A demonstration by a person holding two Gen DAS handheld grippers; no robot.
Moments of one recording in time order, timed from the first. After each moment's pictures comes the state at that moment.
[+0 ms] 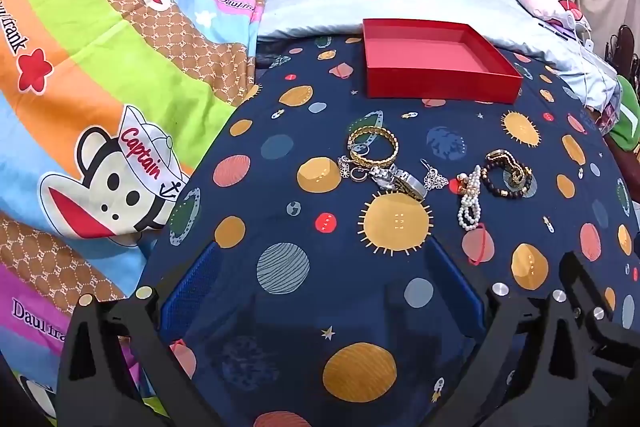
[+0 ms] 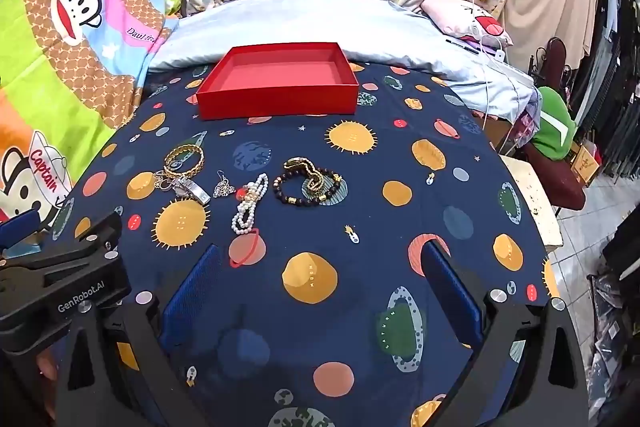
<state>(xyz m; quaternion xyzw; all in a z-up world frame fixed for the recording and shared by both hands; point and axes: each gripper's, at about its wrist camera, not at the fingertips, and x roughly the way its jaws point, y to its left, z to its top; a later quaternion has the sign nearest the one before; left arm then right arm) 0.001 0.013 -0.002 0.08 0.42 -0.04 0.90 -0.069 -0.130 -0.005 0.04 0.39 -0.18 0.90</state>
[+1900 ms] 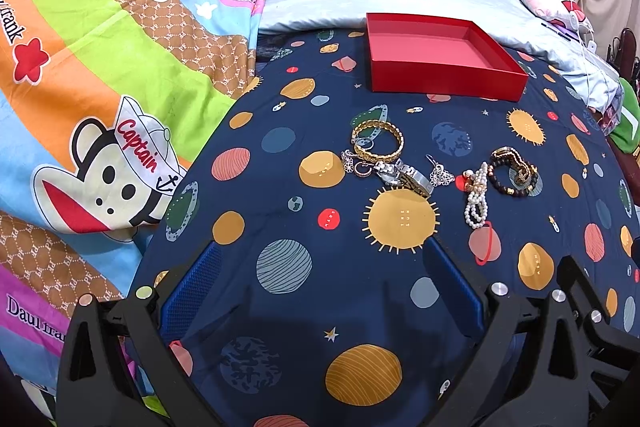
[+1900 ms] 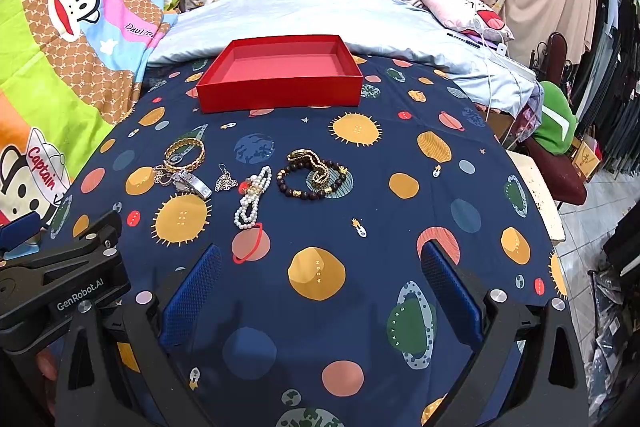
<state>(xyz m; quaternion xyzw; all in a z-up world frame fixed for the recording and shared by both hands) 0.005 0.020 -0.012 0.08 0.43 -0.04 0.90 -0.065 -0.123 -0.010 0.04 0.39 -0.18 0.90</state>
